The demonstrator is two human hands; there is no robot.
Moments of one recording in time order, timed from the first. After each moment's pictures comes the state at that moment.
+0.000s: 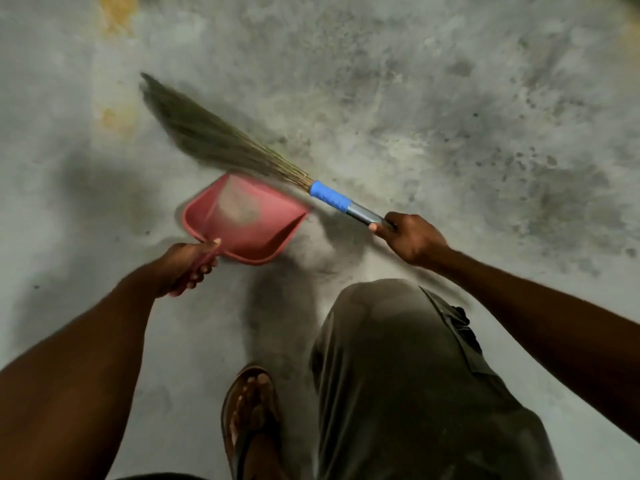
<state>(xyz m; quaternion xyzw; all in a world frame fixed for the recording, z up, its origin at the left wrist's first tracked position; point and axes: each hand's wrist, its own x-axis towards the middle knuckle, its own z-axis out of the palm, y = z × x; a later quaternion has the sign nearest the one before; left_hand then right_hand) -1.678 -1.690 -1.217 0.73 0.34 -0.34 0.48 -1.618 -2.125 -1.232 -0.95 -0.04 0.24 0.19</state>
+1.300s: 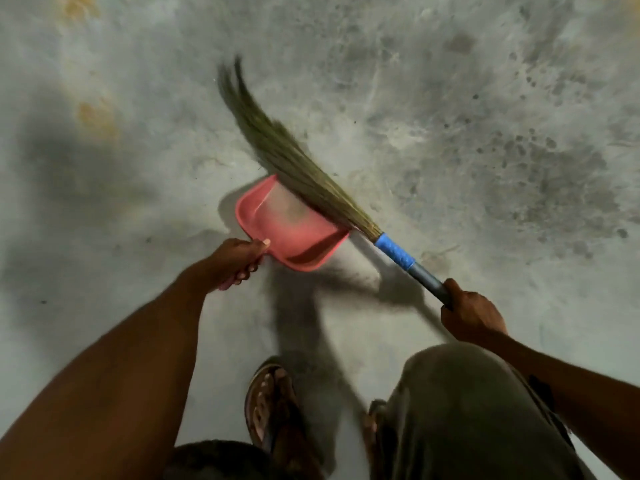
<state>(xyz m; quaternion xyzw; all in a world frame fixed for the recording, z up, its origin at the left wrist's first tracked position) -1.642 -1.735 -1.222 0.73 0.24 -0.41 0.49 -1.757 -2.187 -1.228 -0.94 0.12 0.31 0.07</state>
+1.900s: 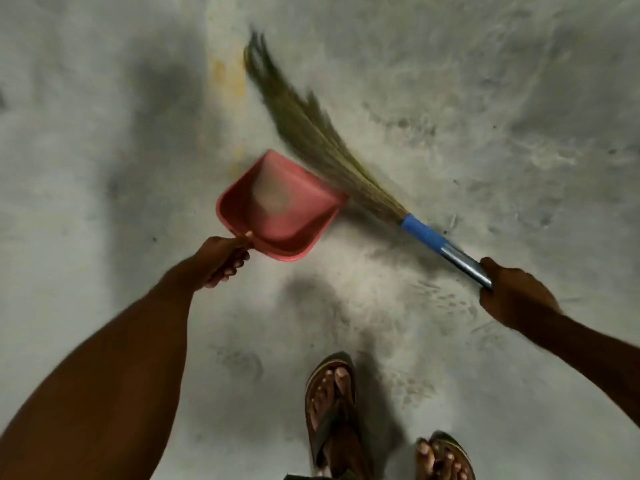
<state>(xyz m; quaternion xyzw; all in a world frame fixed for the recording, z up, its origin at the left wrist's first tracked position) -1.700 -1.542 -1.218 0.67 0.47 -0.32 0.48 -1.642 -2.064 -1.238 -0.95 -0.07 0.29 0.03</state>
